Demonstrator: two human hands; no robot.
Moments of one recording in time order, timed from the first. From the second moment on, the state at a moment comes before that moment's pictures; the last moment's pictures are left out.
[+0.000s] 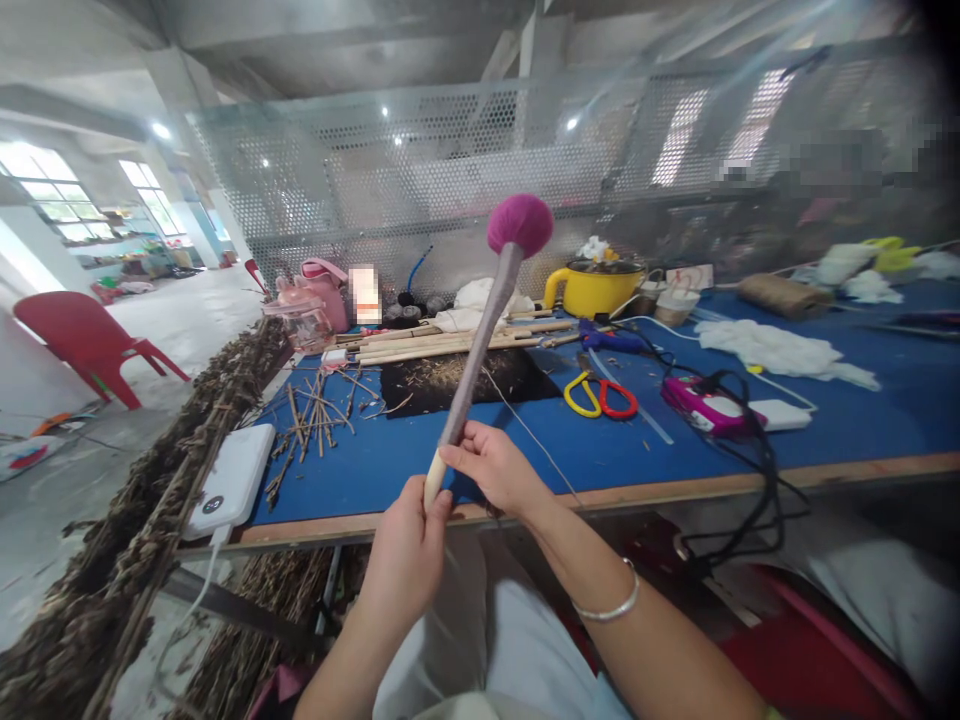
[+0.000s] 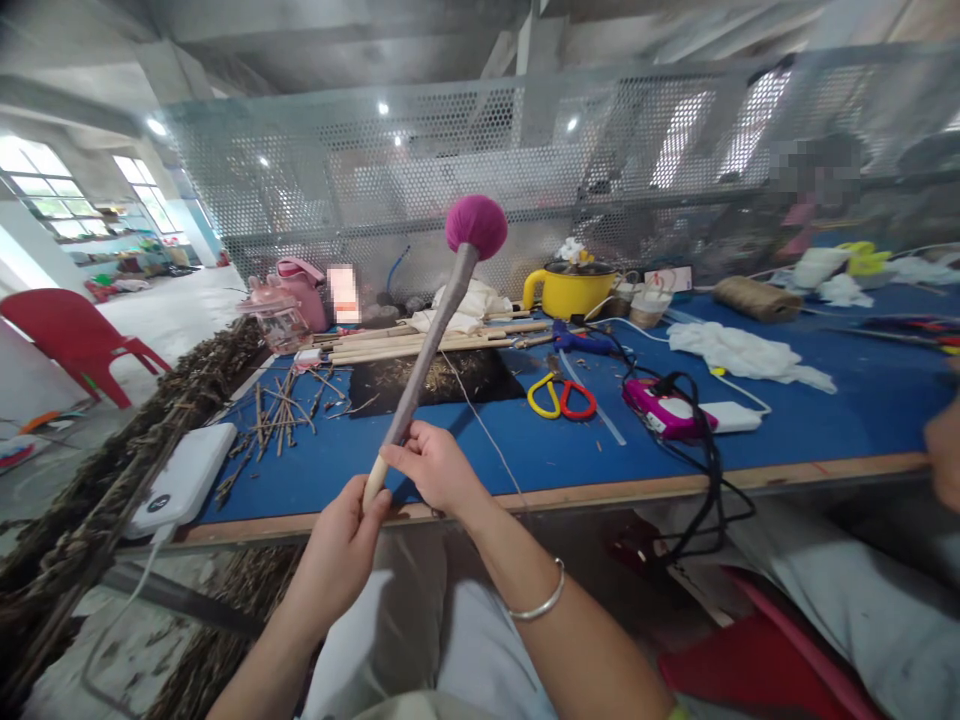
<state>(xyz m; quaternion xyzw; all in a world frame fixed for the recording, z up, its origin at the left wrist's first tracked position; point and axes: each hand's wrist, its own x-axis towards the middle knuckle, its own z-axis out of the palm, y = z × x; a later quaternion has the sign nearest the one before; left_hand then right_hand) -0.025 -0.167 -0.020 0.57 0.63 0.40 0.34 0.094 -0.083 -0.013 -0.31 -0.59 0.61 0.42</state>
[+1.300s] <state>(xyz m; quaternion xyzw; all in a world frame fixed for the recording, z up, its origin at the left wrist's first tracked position) -0.016 -0.174 -0.023 0.56 0.60 0.43 0.37 0.086 -0.090 -0.004 -0.33 -0.56 0.64 0.41</state>
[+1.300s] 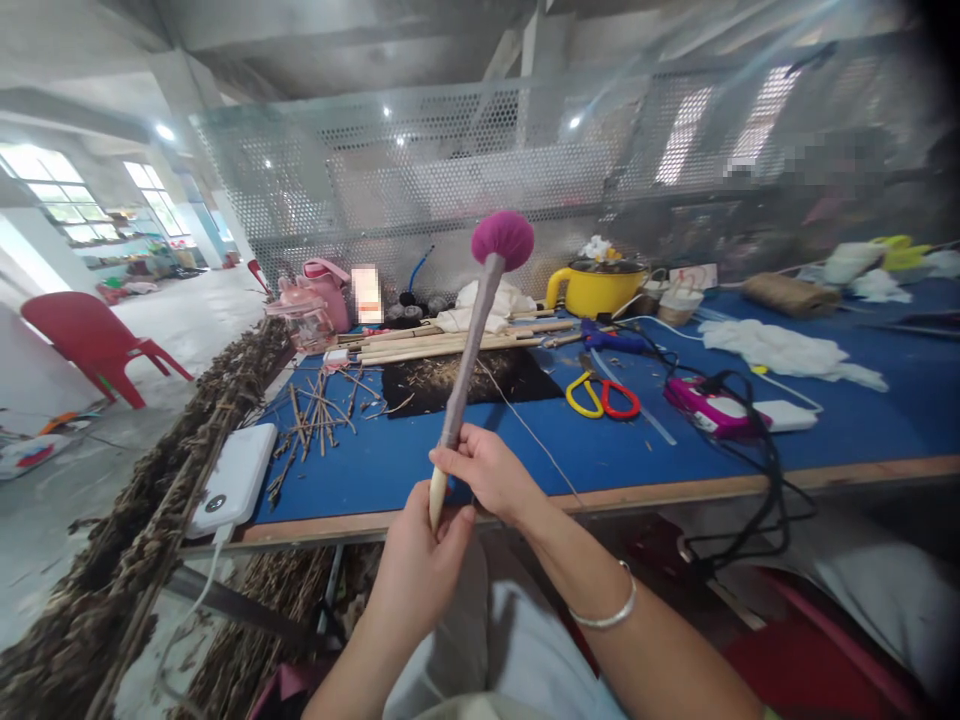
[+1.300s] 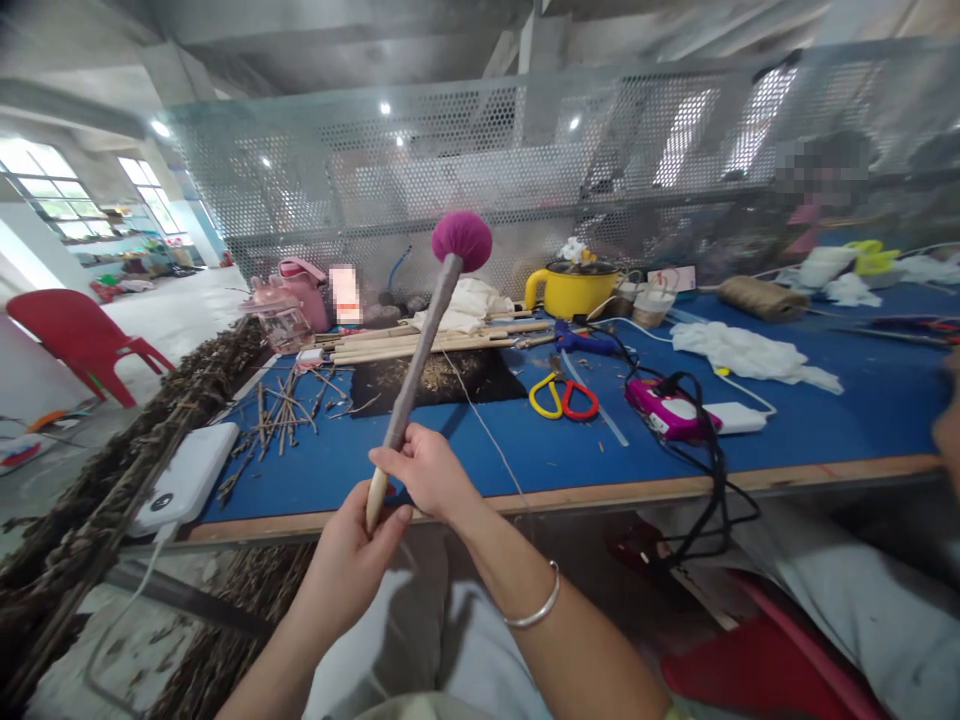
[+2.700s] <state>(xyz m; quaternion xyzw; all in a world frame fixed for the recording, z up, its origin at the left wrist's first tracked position) -0.021 -0.168 -0.014 0.50 0.53 0.44 0.53 0.092 -0.087 -0.009 -0.29 -0.58 0.65 0.40</state>
